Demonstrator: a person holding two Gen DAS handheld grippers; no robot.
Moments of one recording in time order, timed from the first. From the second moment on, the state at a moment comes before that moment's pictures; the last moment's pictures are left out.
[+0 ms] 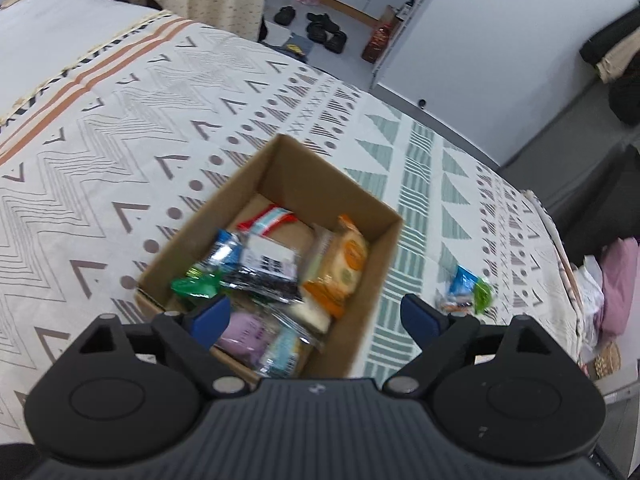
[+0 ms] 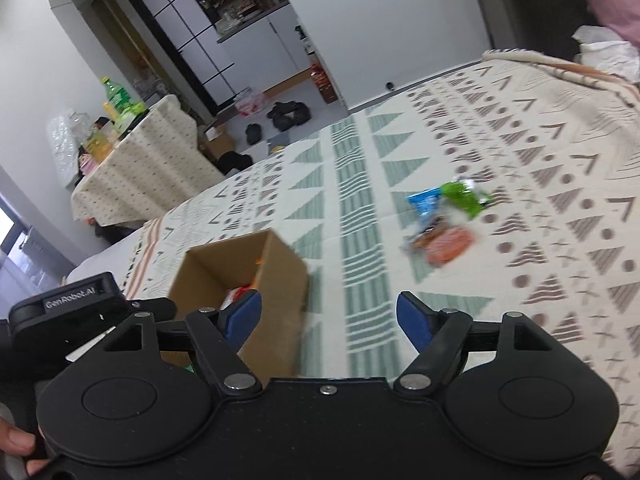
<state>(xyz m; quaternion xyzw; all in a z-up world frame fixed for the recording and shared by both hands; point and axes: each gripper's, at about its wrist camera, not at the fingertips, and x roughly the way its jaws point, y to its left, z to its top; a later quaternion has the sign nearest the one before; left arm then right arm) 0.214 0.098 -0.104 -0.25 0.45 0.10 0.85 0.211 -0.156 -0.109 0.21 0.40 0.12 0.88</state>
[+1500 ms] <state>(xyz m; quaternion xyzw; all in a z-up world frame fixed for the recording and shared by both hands) 0.294 -0.063 -0.152 -0.16 0.48 0.00 0.86 0.250 -0.289 -0.196 0.28 0.40 0.09 0.87</state>
